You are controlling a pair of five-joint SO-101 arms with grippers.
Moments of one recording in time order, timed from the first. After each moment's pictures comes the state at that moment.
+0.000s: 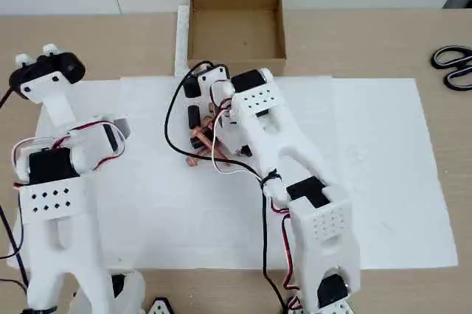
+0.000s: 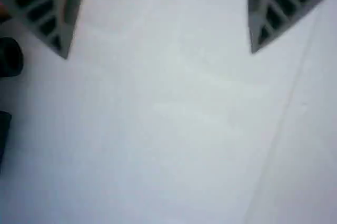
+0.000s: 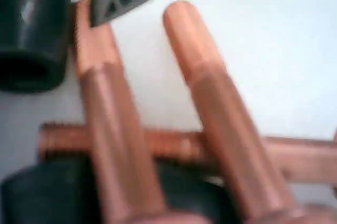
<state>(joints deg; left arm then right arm) -15.1 -34.8 31.7 71.8 15.7 -26.8 34.3 -22.4 85.0 15.8</state>
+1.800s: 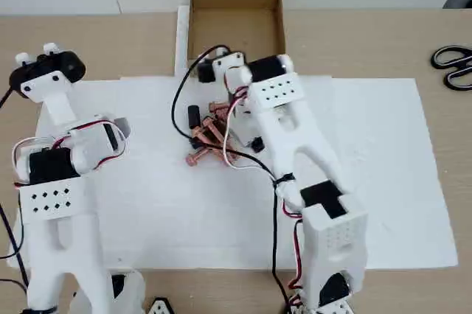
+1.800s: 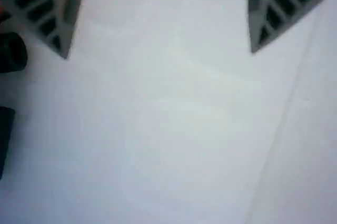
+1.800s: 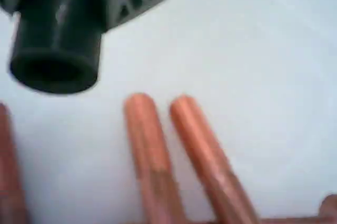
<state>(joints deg) -14.9 -34.8 31.7 71.3 15.7 -22.5 25.2 -24.9 94.1 13.9</state>
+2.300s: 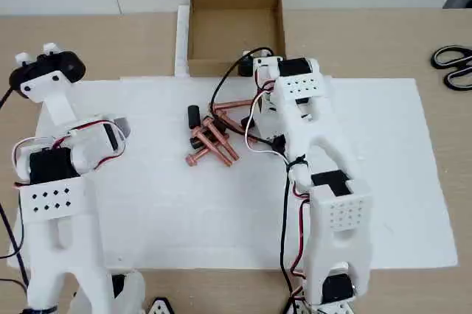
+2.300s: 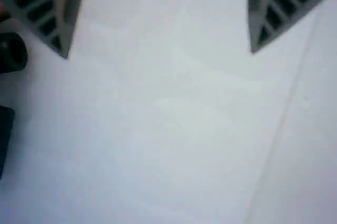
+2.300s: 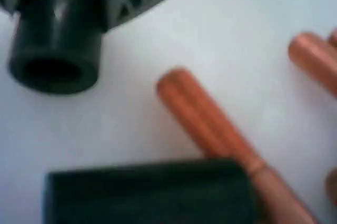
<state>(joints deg) -14.9 -34.8 31.7 71.3 15.7 -14.7 36.0 -25.0 88.4 6.2</state>
